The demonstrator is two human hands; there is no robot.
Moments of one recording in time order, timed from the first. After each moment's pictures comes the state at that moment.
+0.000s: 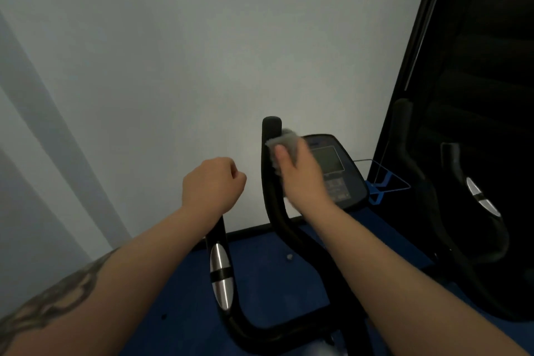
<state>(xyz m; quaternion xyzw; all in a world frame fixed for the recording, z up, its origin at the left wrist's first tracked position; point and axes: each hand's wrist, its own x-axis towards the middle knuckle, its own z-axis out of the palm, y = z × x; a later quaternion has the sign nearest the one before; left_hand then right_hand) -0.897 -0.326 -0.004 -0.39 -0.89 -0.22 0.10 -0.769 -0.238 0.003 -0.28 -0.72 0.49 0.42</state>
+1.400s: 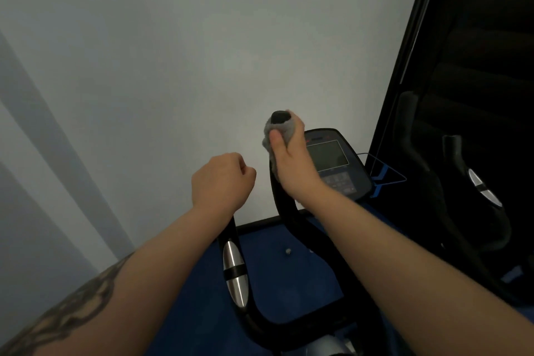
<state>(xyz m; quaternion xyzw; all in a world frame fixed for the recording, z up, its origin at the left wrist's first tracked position) -0.896 -0.326 -0.005 -0.39 -0.88 -0.24 0.12 -0.796 -0.242 0.015 -0.21 -0.71 0.54 0.40</state>
